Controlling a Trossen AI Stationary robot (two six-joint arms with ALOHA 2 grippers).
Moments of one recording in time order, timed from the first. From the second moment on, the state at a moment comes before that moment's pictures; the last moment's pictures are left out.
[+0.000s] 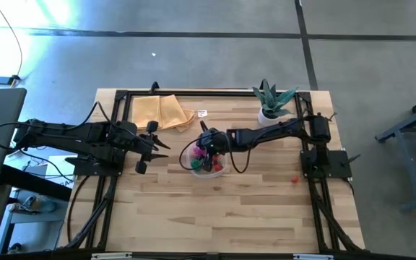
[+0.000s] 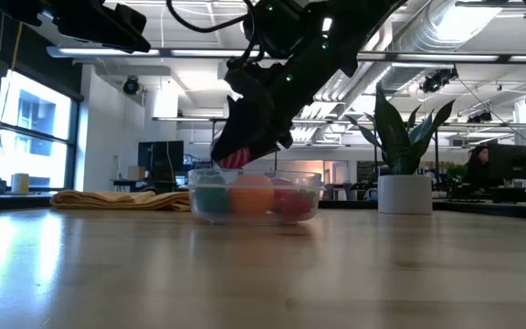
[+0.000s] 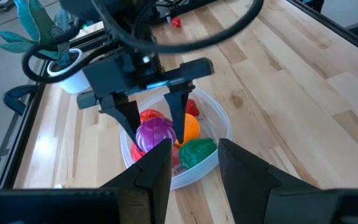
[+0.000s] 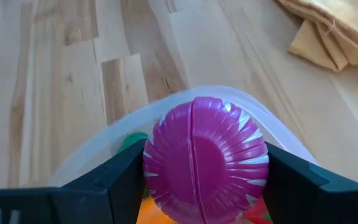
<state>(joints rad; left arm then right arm) 0.08 0.75 0.64 -0.40 0.03 0.33 -0.03 1.96 1.31 -0.12 0.05 0.20</state>
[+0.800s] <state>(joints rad) 0.08 0.75 0.64 -0.40 0.03 0.33 -0.03 1.99 1.31 -0.13 0.05 0.20</state>
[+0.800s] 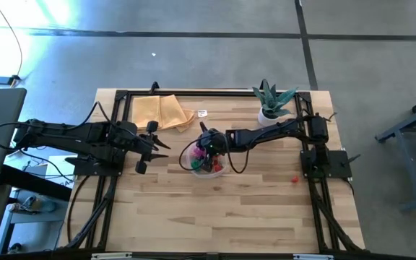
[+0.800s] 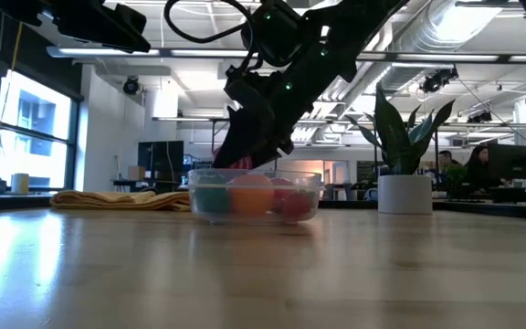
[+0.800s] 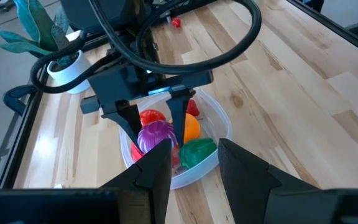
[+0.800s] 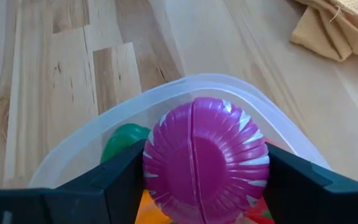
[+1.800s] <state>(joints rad) 0.08 0.75 0.64 -0.40 0.03 0.33 -0.03 1.99 1.31 -0.11 0.07 0.17</state>
